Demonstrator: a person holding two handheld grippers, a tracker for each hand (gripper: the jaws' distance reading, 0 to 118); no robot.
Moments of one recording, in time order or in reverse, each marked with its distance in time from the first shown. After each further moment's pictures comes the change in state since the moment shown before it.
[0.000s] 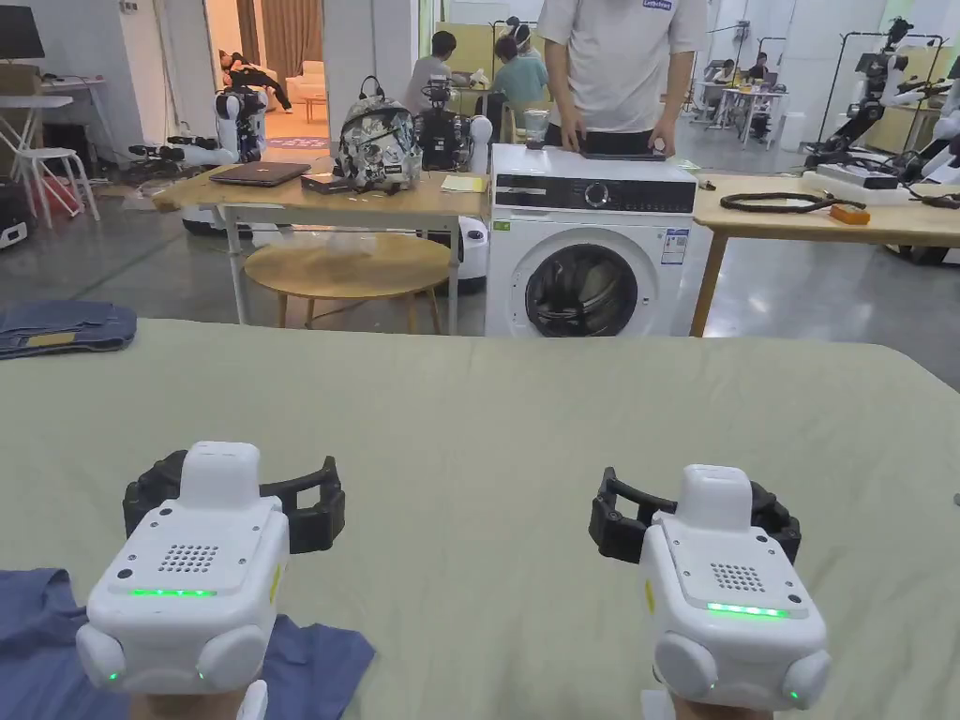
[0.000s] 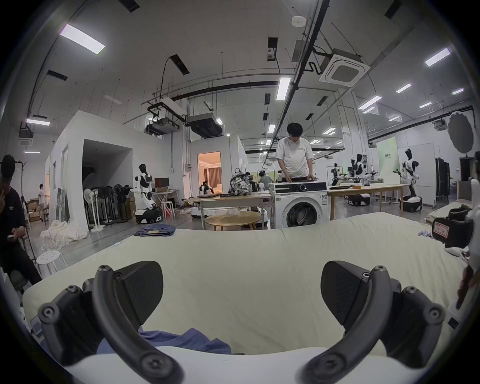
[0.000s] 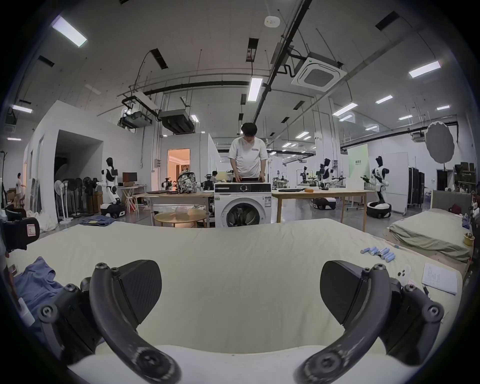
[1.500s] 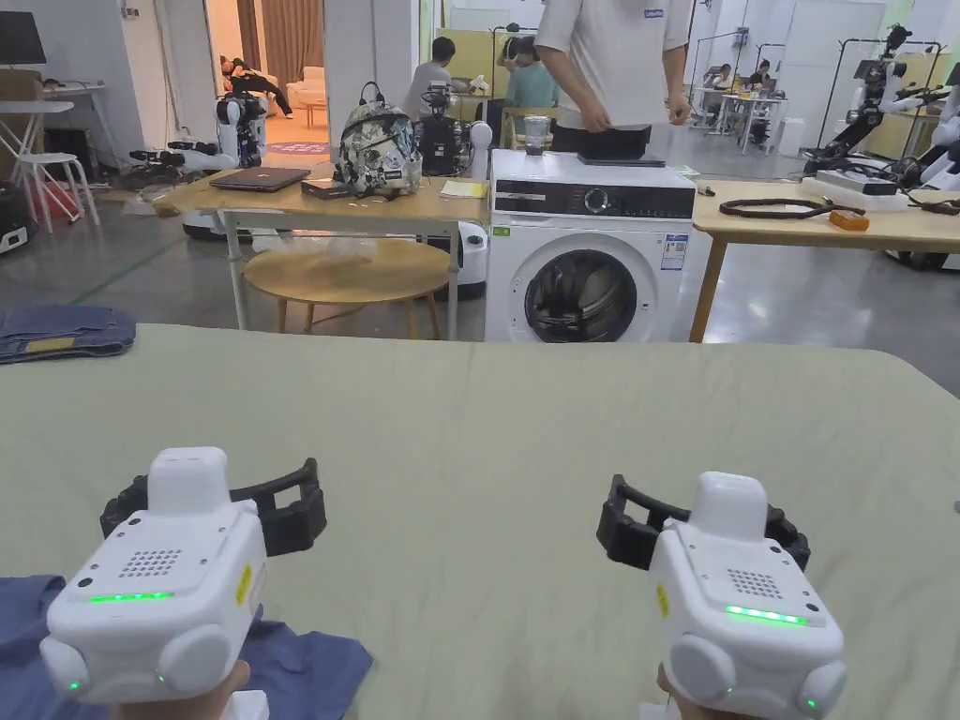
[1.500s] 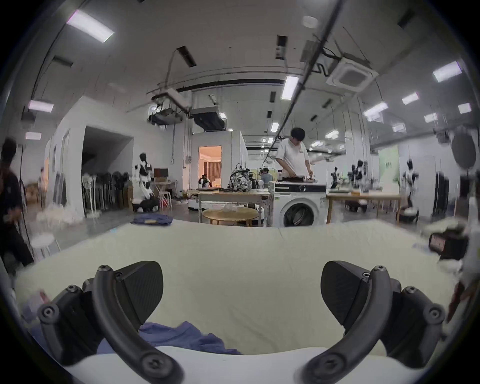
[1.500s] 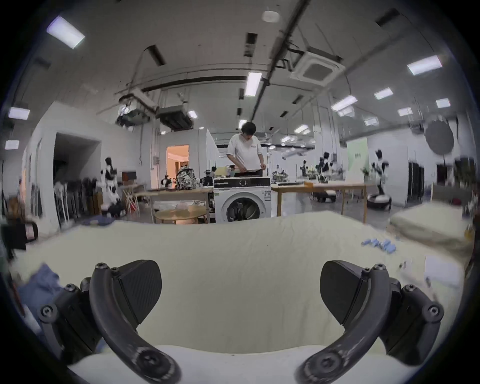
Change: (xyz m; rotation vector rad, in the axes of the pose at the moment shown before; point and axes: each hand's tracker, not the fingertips) left arm -0.020 0.003 0.000 -0.026 -0.031 0.187; right arm 0.011 0.006 0.000 -0.050 0.008 -0.142
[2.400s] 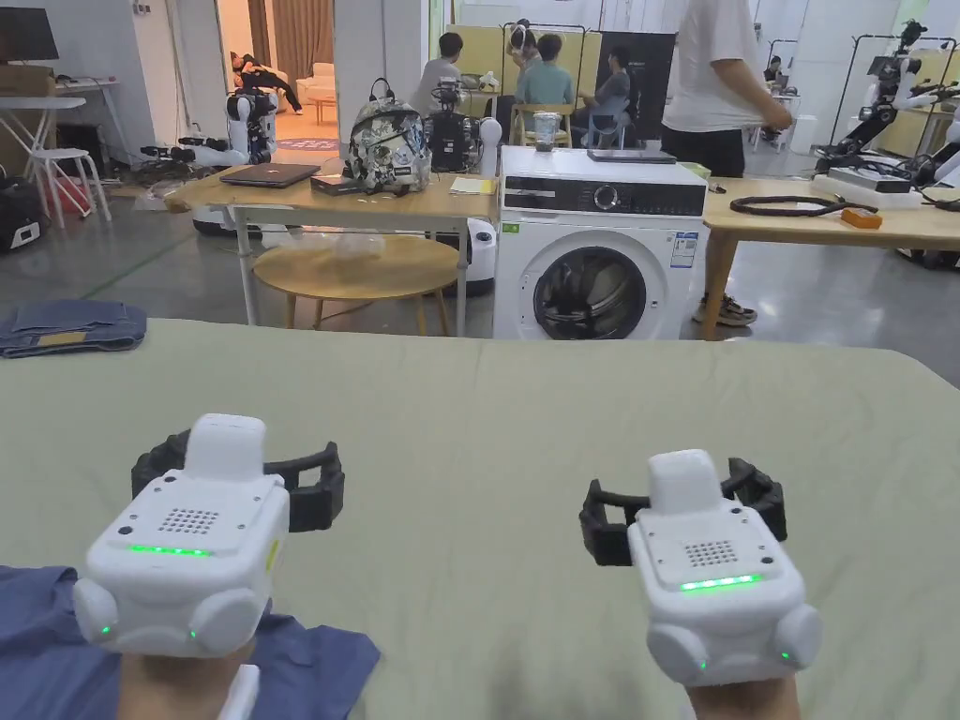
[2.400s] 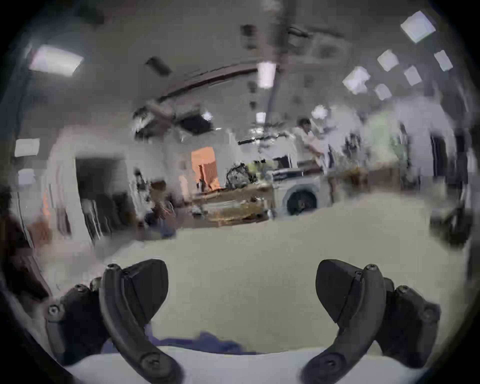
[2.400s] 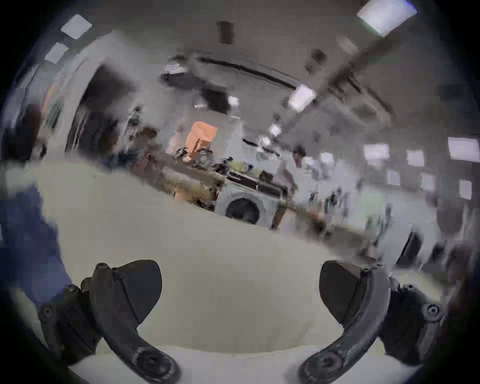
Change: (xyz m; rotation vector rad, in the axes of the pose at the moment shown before) left arm 0.010 0.014 -0.008 -0.022 -0.006 -0.094; right arm -0.022 0.005 -0.012 -0.035 0.022 0.279
